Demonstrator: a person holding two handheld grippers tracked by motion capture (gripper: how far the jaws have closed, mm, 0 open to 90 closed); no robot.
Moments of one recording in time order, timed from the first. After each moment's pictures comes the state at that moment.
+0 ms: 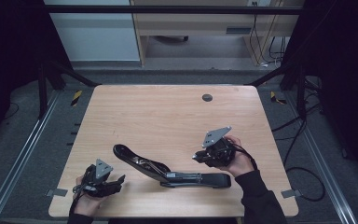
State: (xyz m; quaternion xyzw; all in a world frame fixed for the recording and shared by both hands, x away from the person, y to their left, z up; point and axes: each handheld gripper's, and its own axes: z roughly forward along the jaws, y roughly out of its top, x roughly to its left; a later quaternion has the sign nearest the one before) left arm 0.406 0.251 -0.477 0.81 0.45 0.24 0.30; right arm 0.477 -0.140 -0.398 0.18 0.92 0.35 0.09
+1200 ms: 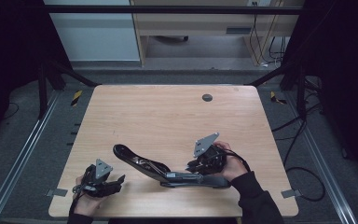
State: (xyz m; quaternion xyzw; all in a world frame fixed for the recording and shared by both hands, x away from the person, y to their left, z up) left arm 0.406 0.252 -0.476 0.81 0.45 0.24 0.30; right arm 0.470 -0.118 -0.412 0.11 0.93 0.34 0.03
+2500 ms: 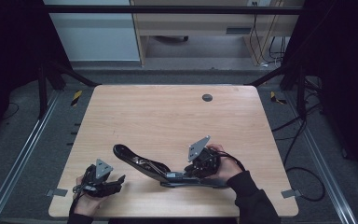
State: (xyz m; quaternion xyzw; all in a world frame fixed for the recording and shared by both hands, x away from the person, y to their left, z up) left arm 0.406 0.251 -0.477 0.81 0.45 0.24 0.30; right arm 0.475 -0.104 -0.431 0.07 0.95 0.31 0.01
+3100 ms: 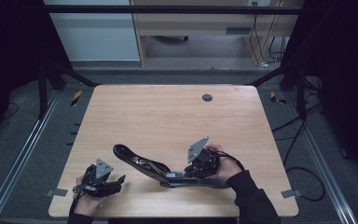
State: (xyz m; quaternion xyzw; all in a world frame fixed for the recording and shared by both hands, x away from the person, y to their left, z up) left arm 0.406 0.251 -0.477 0.81 0.45 0.24 0.30; right arm 0.476 -0.103 -0.434 0.06 0.95 0.30 0.01
